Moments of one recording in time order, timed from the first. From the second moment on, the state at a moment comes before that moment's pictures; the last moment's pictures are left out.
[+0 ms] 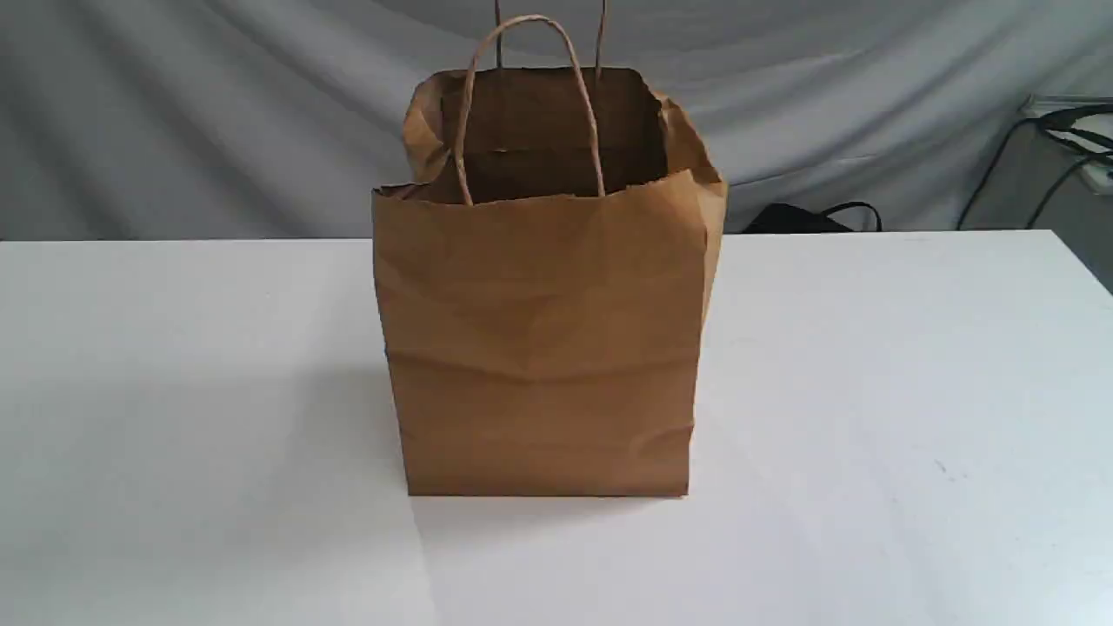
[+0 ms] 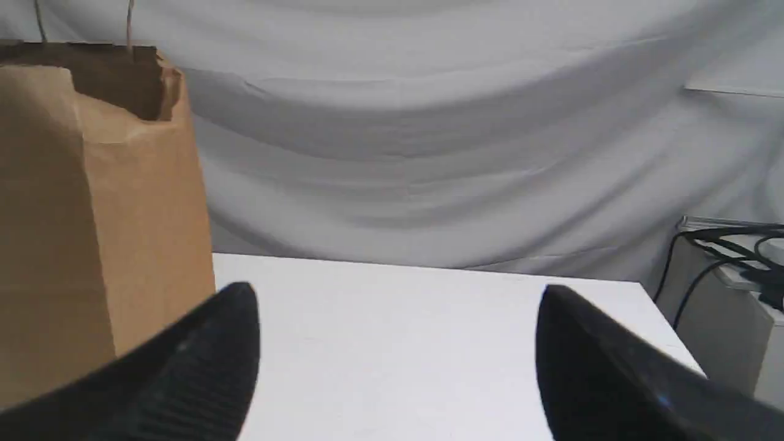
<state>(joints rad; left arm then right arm) -0.43 0.00 -0.01 1.73 0.05 -1.74 0.18 0.22 0.00 0.66 -0.19 -0.71</state>
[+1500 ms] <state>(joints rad) -0.43 0.00 -0.01 1.73 0.05 -1.74 0.16 0.01 0.00 -0.15 0.22 0.23</state>
